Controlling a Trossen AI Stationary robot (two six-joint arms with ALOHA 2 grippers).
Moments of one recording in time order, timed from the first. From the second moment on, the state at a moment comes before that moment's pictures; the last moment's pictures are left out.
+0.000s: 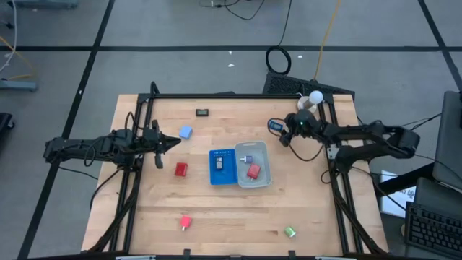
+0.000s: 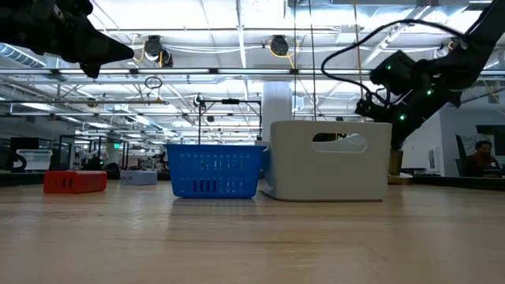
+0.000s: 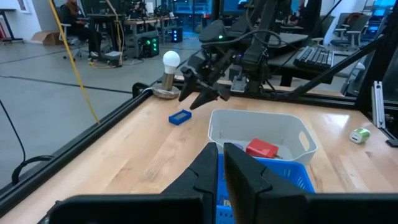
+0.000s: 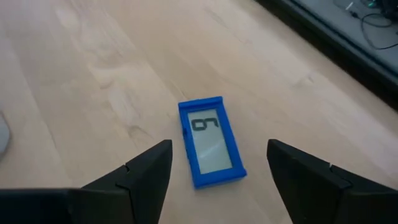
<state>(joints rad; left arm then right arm) -0.01 0.28 0.28 -0.10 -0.20 -0.06 -0.60 1.23 0.31 0.27 0.05 -0.03</state>
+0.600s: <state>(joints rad) -0.01 0.28 0.28 -0.10 -0.21 -0.06 -0.69 1.50 0.35 0.41 -0.10 -0.18</state>
